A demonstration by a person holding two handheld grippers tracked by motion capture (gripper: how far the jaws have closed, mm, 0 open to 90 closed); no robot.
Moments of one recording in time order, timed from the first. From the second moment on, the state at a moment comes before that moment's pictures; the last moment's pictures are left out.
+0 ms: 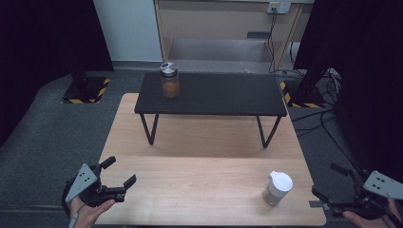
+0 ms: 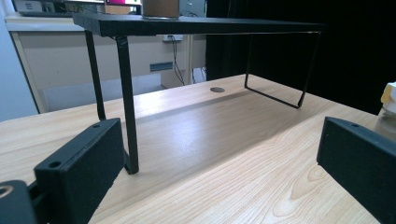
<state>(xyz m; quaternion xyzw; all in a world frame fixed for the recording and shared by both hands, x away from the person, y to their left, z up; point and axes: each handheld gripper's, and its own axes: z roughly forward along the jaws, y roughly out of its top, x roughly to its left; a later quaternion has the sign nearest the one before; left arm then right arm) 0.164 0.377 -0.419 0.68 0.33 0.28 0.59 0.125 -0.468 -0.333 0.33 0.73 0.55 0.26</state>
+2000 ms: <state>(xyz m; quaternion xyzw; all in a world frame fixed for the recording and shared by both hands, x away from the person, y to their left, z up) 0.163 0.376 -0.419 0.68 0.33 0.28 0.59 0.194 -0.394 -0.394 0.35 0.80 0.45 0.19</state>
